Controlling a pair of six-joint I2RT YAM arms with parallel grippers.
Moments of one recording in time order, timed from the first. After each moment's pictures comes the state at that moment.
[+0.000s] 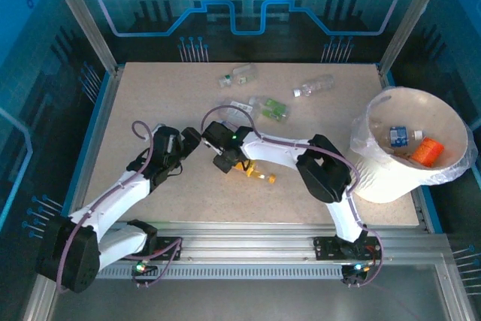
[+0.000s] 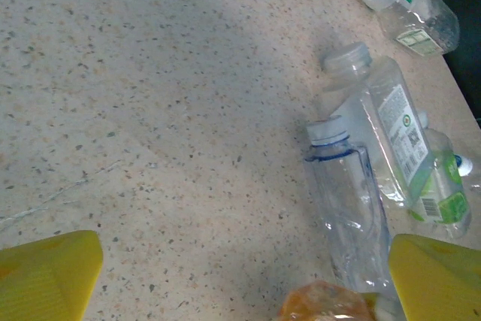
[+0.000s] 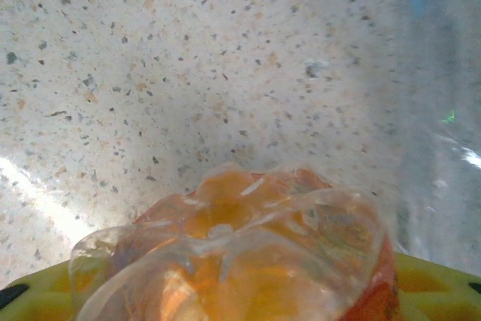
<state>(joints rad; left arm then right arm) -0.32 1.08 0.57 -0.19 -0.12 -1.07 0.94 2.05 1.55 -0.70 0.23 0.04</state>
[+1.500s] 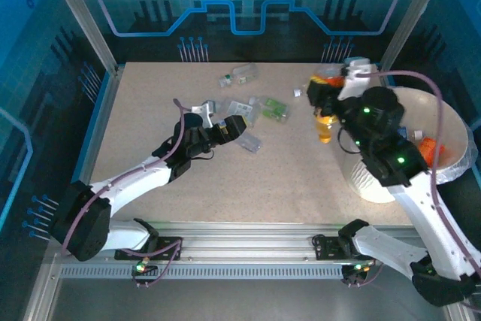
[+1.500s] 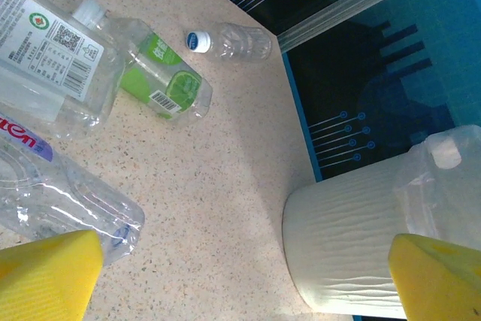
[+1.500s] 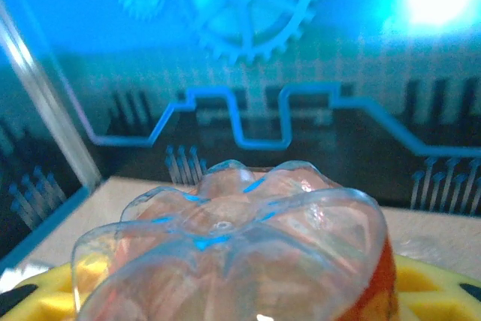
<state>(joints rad) -0.53 1.32 0.73 0.28 0.22 -0.92 0.47 0.93 1.32 -0.45 0.20 0.19</state>
